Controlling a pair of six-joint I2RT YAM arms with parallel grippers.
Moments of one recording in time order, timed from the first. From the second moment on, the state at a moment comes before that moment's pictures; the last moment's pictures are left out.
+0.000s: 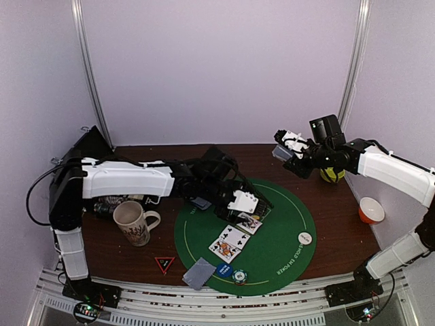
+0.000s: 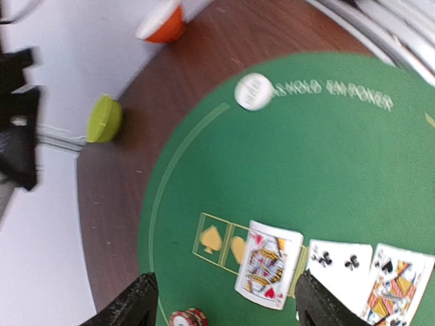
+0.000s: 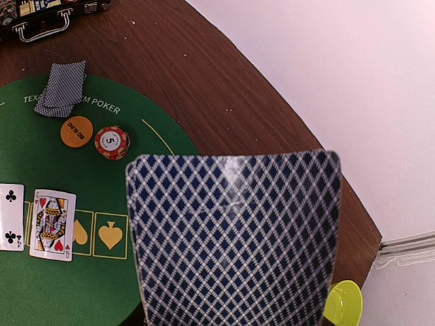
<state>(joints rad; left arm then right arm) -1.03 1.95 1.51 -0.33 0.26 1.12 0.47 1.38 1.14 -0.43 0.01 -0.52</state>
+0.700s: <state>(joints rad) -0.81 1.92 1.53 0.12 0.44 -0.30 0.61 1.39 1.14 -0.42 -0.04 -0.49</state>
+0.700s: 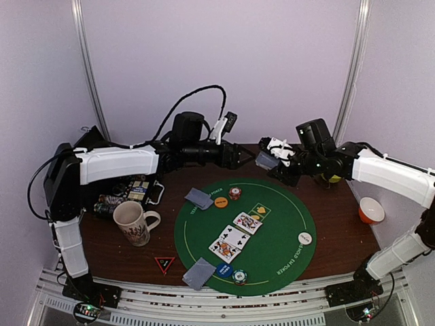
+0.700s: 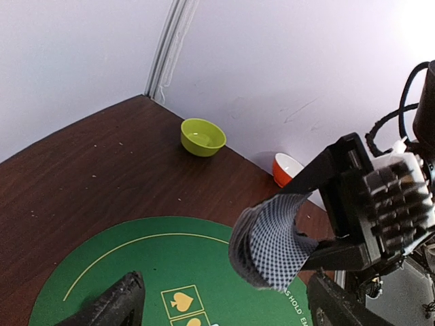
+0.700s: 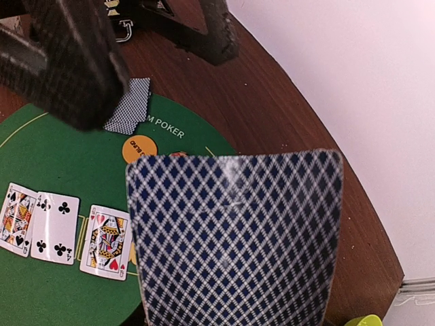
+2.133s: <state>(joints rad) -0.82 1.91 1.55 -0.03 0.37 -0.15 0.73 1.49 1.19 -0.41 0.03 -0.52</state>
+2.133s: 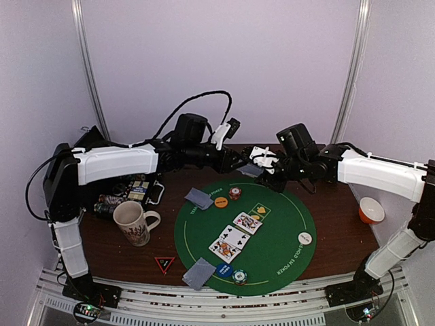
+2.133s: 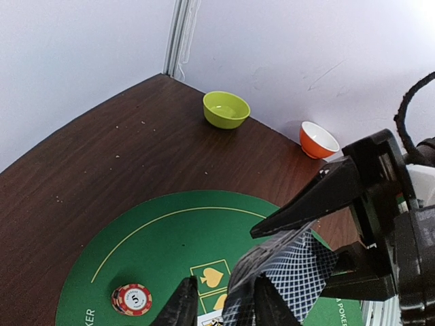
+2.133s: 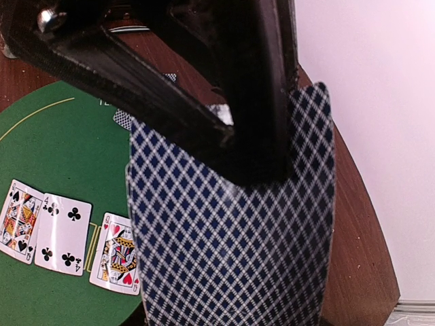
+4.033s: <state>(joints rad) -0.75 1.77 1.45 0.03 0.50 -0.12 0.61 1.47 1.15 -0.38 0.01 -0.49</state>
